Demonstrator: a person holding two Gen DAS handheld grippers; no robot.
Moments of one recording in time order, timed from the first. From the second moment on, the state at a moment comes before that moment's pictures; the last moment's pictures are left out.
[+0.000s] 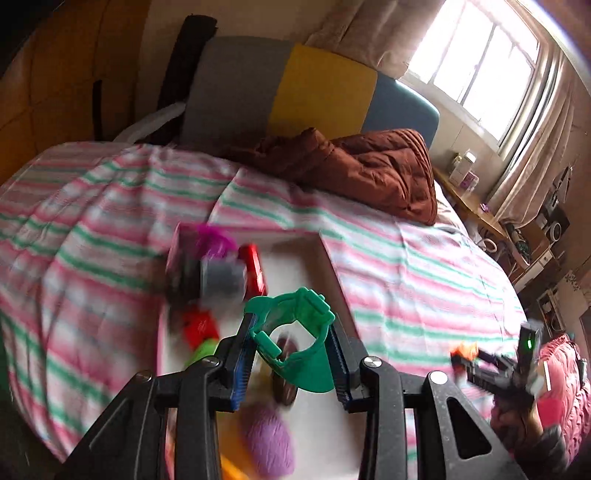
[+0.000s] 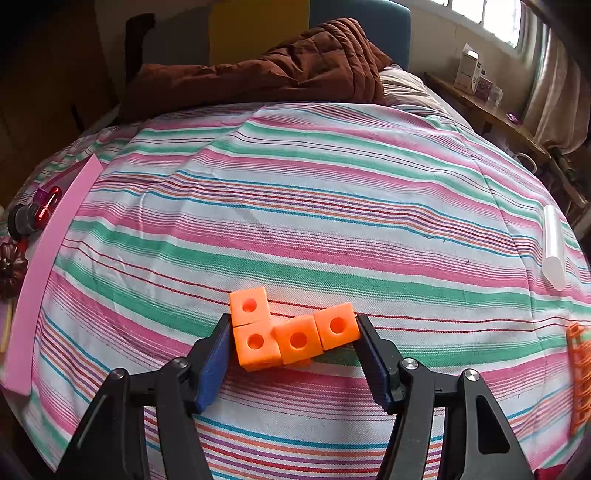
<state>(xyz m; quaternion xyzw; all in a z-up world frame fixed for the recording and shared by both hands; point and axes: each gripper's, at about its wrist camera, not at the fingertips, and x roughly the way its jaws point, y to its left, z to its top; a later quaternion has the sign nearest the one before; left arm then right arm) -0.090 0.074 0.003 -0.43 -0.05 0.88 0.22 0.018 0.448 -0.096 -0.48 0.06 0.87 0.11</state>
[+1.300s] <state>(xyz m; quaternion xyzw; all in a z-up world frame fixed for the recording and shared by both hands) -0.098 0.105 -0.019 -0.43 0.03 0.88 0.18 0.017 0.447 -0.097 -0.48 0.06 0.87 0.11</state>
